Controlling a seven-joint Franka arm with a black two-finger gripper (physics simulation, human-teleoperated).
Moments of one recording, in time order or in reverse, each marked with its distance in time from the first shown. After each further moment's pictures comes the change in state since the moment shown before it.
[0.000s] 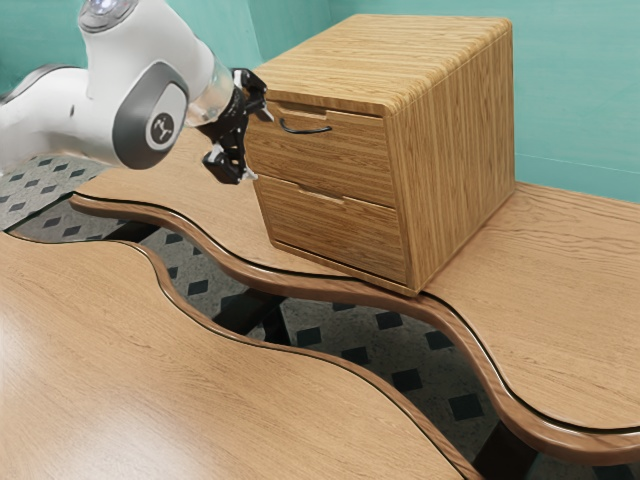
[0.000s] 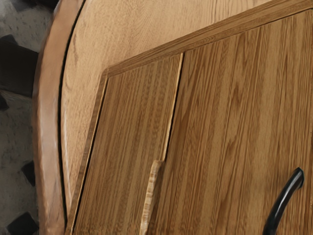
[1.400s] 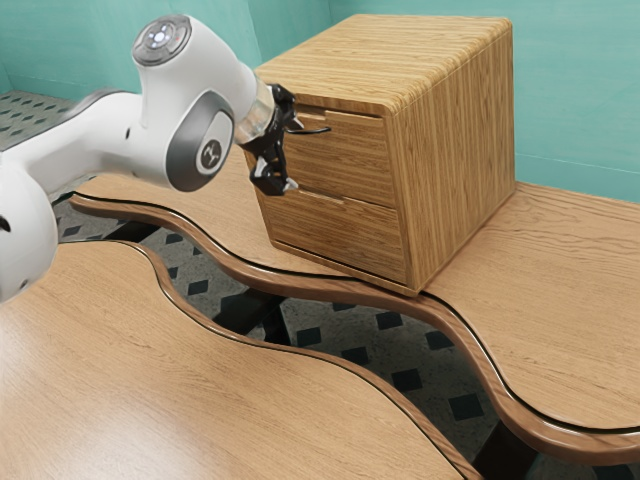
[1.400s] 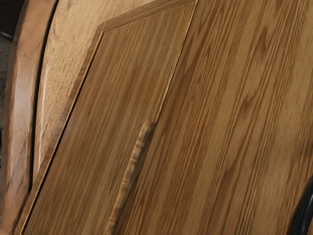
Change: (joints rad) arm 0.028 0.106 -0.041 0.019 -0.031 0.114 -0.174
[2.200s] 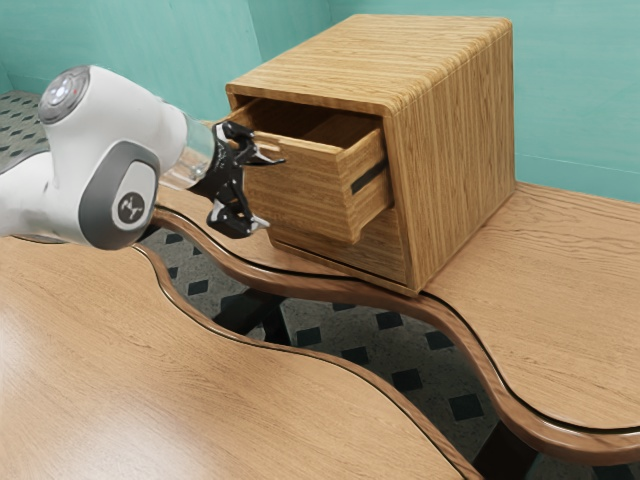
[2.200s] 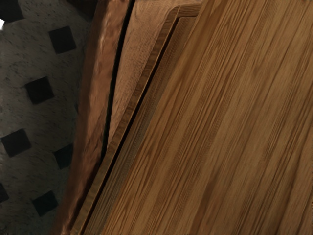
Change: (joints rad) arm -0.059 -0.354 0.009 -0.435 0.013 0.165 -0.037
